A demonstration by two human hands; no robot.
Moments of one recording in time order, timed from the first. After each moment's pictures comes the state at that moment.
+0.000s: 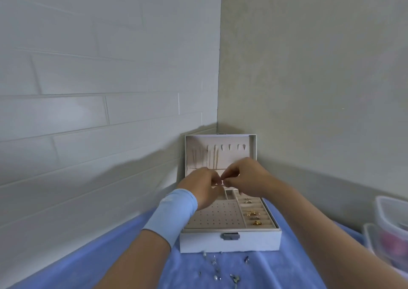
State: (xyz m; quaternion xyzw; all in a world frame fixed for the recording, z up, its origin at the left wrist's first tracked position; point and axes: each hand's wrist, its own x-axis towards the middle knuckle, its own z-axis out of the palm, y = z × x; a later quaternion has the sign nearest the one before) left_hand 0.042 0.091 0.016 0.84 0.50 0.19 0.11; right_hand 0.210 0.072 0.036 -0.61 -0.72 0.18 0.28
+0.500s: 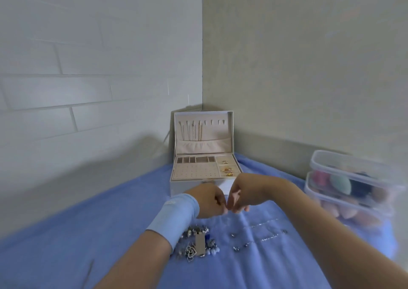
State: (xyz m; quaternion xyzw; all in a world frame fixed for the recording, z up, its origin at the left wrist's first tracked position) left_hand 0.068 -0.051 -0.035 0.86 0.46 0.05 0.20; right_hand 0.241 -0.073 -0.006 -0.62 -0.75 0.22 -0.03
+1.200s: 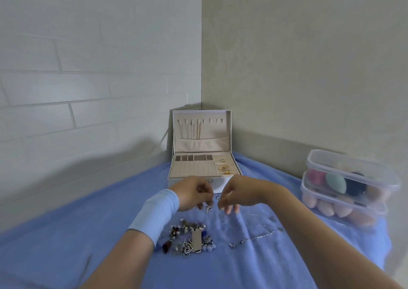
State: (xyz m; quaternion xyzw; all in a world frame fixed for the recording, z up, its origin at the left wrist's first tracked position) left_hand 0.041 -0.048 -0.036 0.82 0.45 0.15 0.33; right_hand 0.234 -0.082 -0.016 -0.60 -0.75 0.28 0.05
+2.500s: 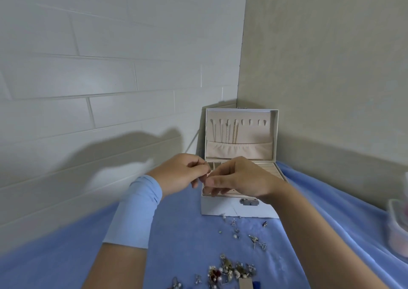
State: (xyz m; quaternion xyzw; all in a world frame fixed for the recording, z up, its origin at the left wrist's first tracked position) left_hand -0.051 0.018 0.012 0.75 0.49 0.28 0.35; right_hand 0.145 0.016 -0.001 -0.44 -0.73 0.43 0.29
